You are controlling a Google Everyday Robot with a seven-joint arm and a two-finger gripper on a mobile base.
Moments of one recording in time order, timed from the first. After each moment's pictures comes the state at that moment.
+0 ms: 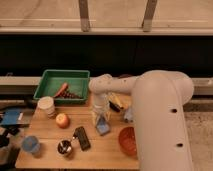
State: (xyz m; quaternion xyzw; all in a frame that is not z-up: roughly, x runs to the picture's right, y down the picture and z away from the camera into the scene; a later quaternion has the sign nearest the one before) arm -0.017 0.187 0.842 -0.41 0.24 0.50 0.72
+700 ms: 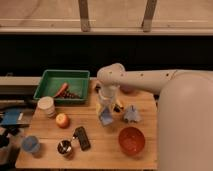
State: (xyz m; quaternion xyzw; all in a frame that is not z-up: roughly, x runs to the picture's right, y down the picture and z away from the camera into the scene) arm 0.016 0.112 0.781 -0.36 0.17 0.55 0.73
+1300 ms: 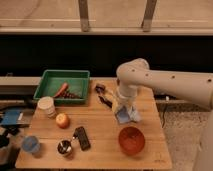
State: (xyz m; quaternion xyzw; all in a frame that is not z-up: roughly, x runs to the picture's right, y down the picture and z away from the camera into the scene) arm 0.113 0.114 0.725 -0.31 0.18 0.60 0.71
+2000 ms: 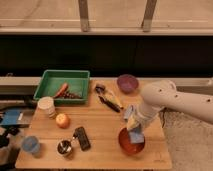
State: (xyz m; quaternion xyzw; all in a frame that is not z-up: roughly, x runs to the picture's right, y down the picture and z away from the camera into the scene) arm 0.161 0.190 0.699 -0.32 0.20 0.67 0.64
